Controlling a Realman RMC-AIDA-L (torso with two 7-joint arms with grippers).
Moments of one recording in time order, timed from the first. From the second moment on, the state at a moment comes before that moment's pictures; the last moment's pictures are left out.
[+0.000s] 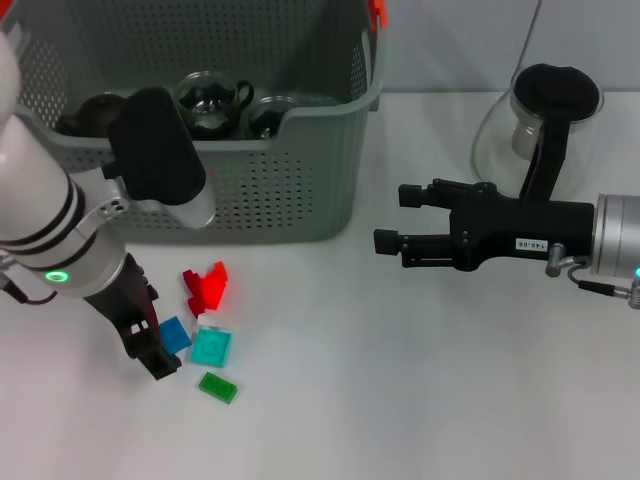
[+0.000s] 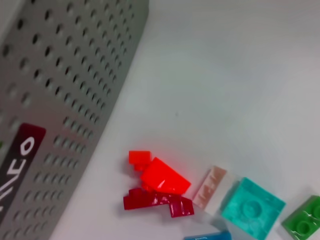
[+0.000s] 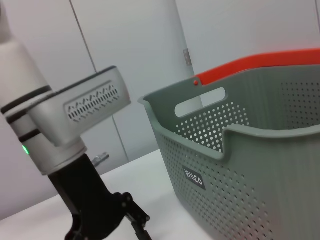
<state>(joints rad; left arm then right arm) -0.55 -2.15 1.41 1.36 2.86 1.61 -2.21 0.64 2.03 -1.00 -0.44 -1.67 -1.39 1.36</state>
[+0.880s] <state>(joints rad) -0.59 -2.14 1.41 1.21 2.86 1.53 -2.23 0.64 2.03 -1.00 -0.45 -1.67 -1.40 1.36</state>
